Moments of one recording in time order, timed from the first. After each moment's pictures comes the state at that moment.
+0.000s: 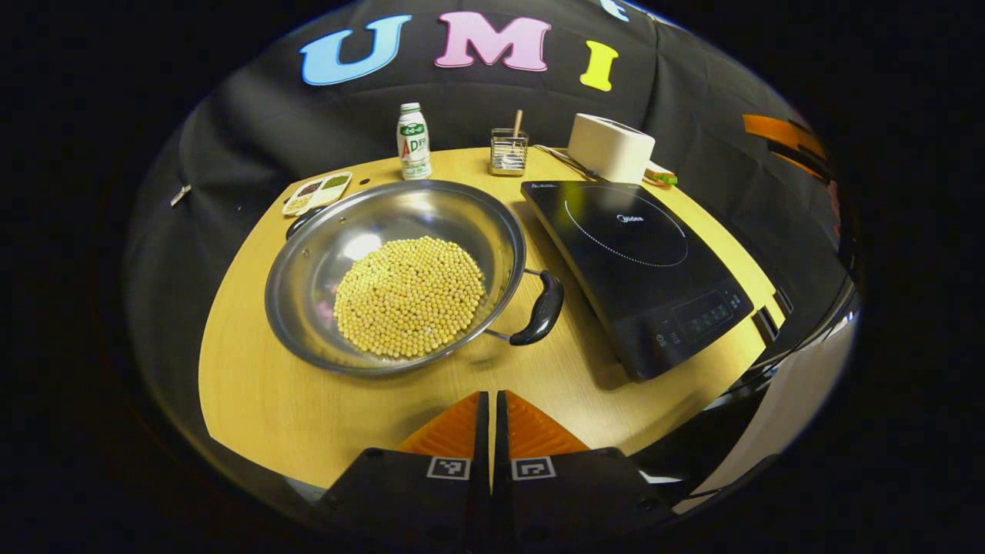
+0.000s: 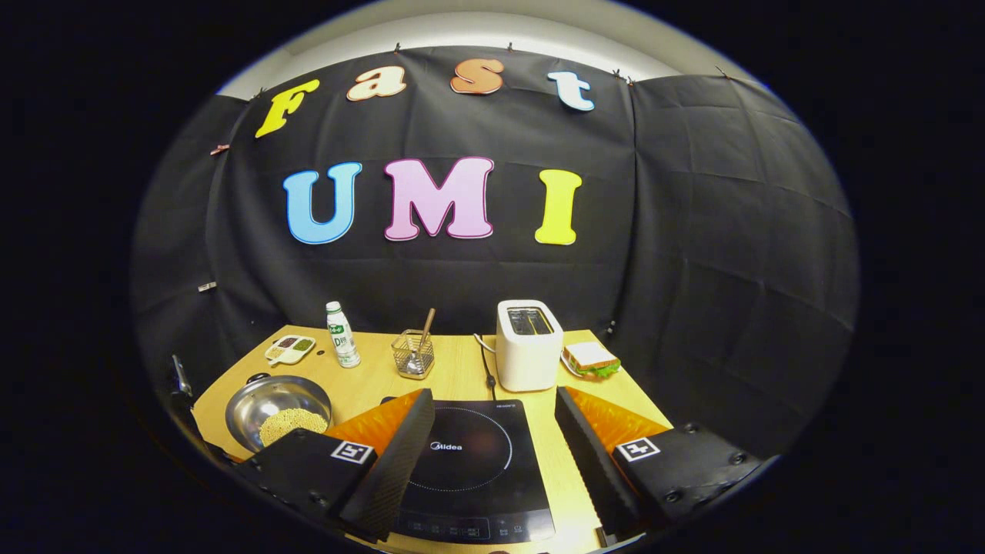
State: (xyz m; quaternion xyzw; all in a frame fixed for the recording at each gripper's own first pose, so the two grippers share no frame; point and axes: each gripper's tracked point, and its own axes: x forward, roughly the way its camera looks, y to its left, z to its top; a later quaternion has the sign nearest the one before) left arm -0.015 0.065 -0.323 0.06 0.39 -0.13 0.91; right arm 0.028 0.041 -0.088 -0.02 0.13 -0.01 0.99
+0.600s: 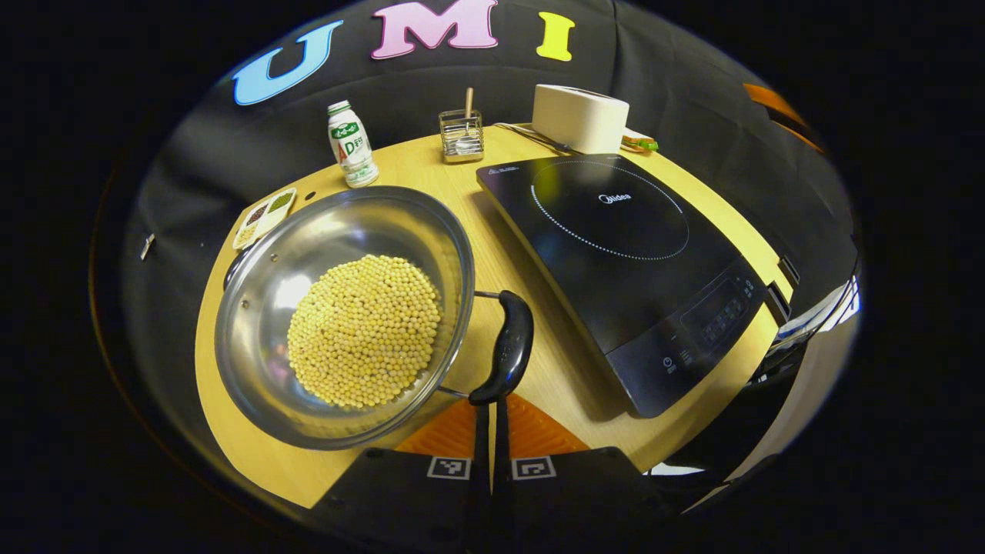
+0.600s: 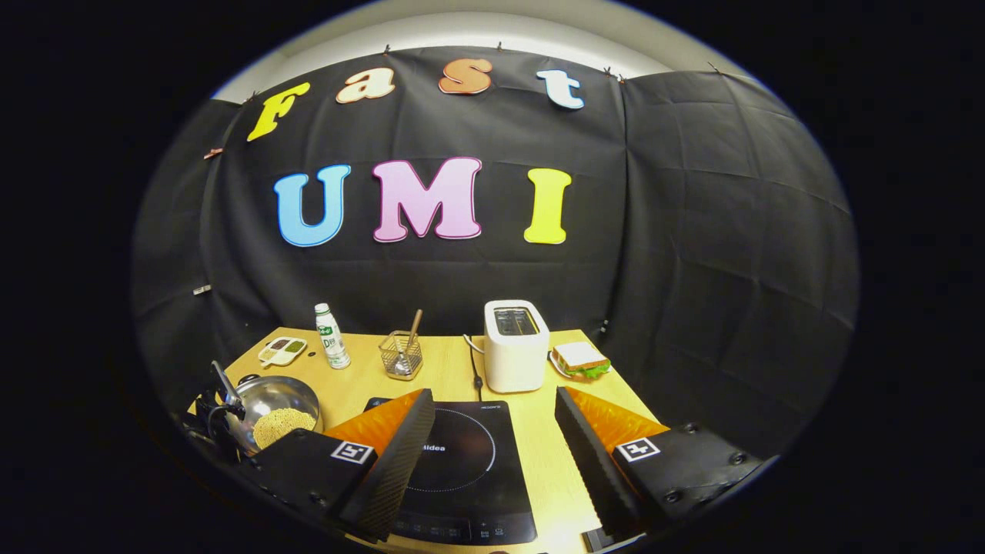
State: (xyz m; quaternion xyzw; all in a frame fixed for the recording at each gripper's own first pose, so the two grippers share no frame) left arm 0.033 0.021 -0.339 0.11 0.42 -0.17 0.88; right arm 0.030 0.010 -0.089 -0.01 0.13 -0.03 0.99
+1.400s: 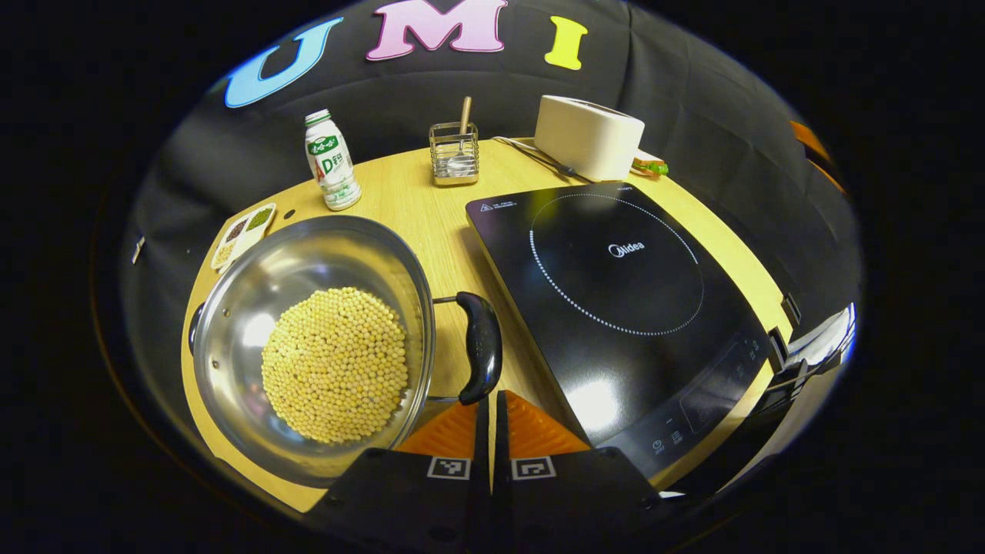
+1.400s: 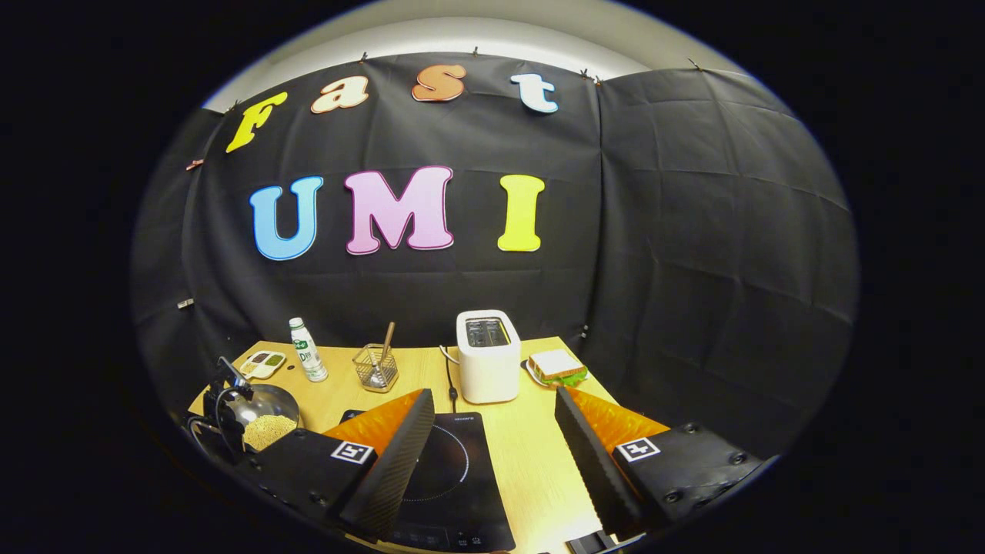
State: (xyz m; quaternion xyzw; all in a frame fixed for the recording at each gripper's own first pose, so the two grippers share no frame) left arm 0.099 -0.013 -0.329 0.09 0.41 -0.18 0.89; right arm 0.042 -0.024 -0.080 0.00 0.11 -0.06 0.99
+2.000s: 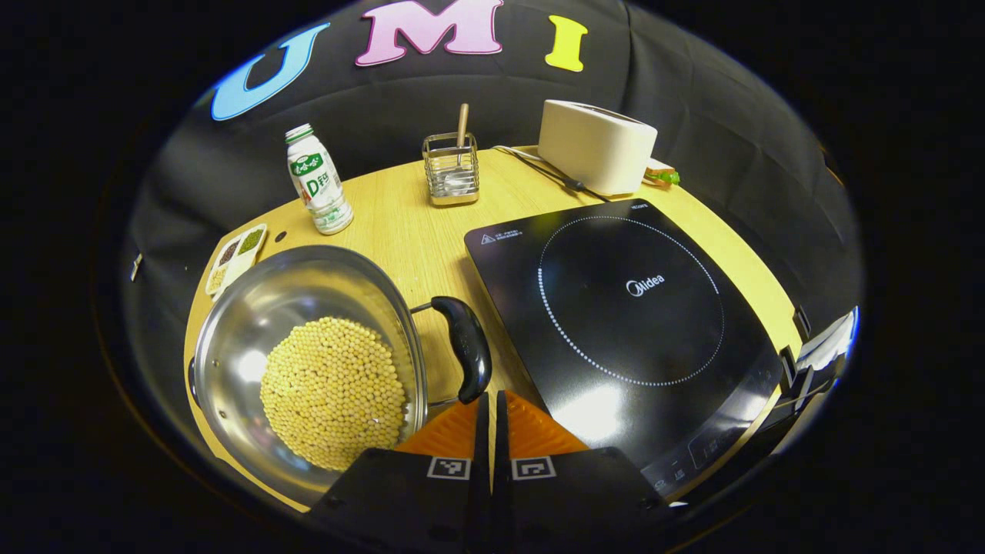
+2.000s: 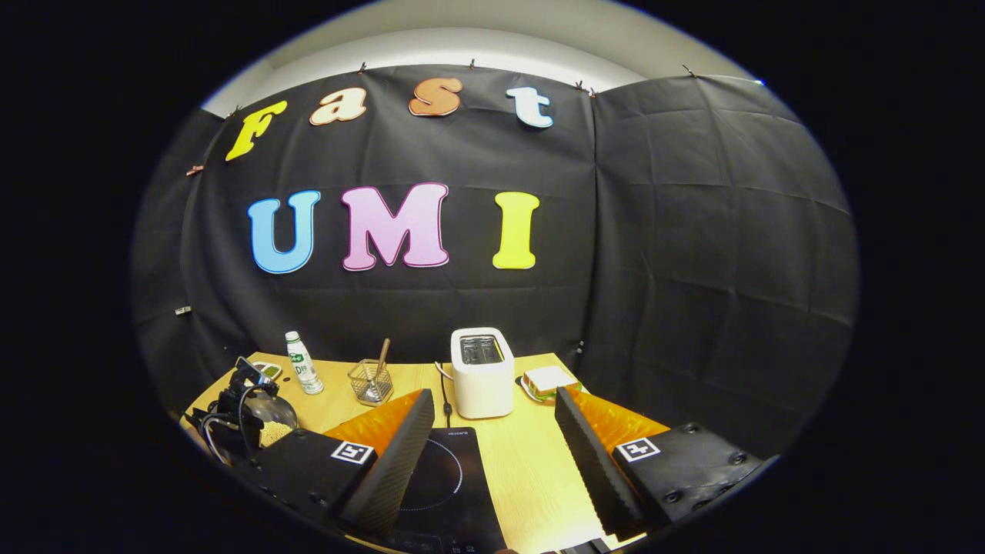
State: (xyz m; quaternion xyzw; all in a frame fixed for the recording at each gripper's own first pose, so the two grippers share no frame) left arm 0.148 -0.029 -0.325 0.10 0.39 -0.18 0.90; right arm 0.044 -0.033 -0.066 -0.01 0.08 -0.06 1.00
